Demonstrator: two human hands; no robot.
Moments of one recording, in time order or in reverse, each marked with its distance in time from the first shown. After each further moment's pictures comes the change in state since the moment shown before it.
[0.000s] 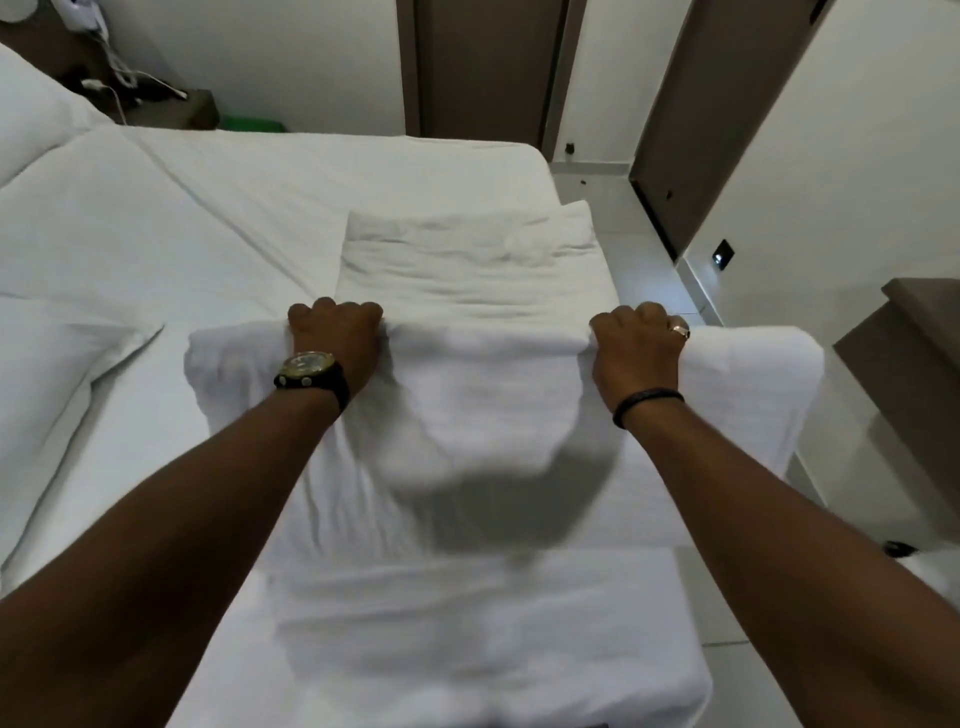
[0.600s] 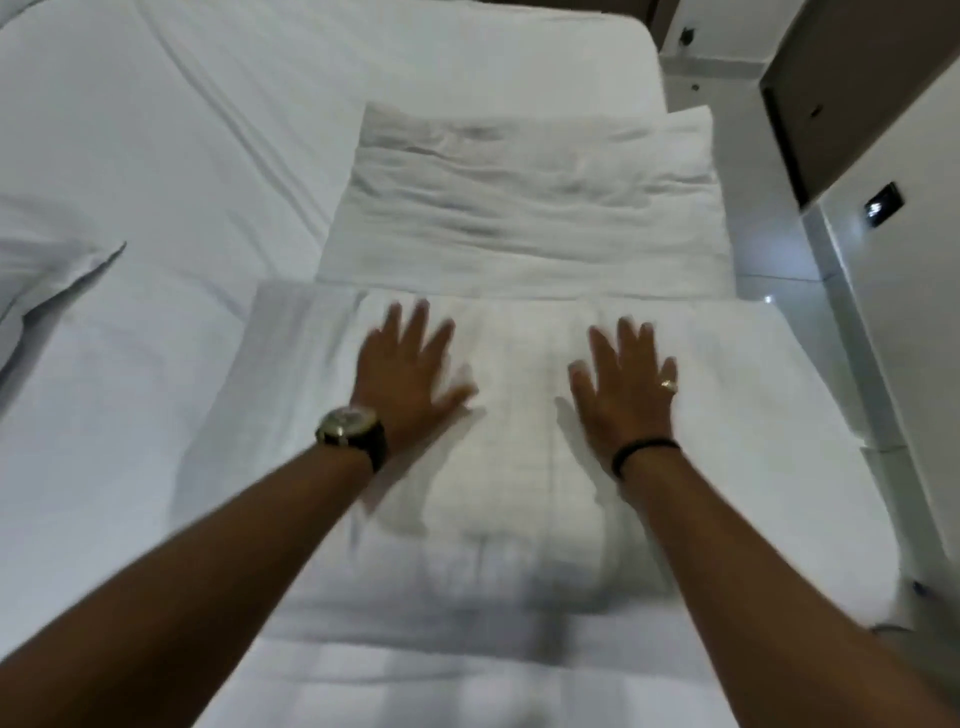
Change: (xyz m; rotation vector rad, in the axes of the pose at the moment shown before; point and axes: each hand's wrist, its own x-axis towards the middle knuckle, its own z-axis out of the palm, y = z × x) left_hand 0.049 0.053 0.207 -0.169 -0.189 0.069; right_hand 0.037 -0.025 0.234 0.333 -0.343 -0.072
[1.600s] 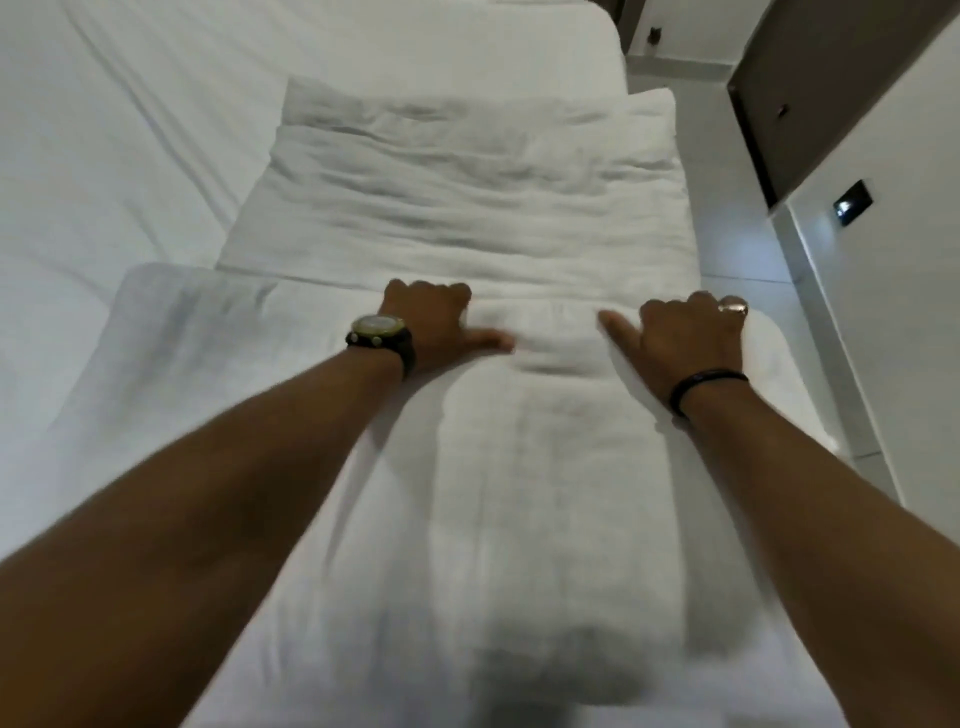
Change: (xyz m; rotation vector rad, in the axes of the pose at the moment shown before) left_hand 0.145 0.088 0.025 0.008 -0.129 0.044; right_hand 0.097 0.124 -0.020 -0.526 0.049 -0.041
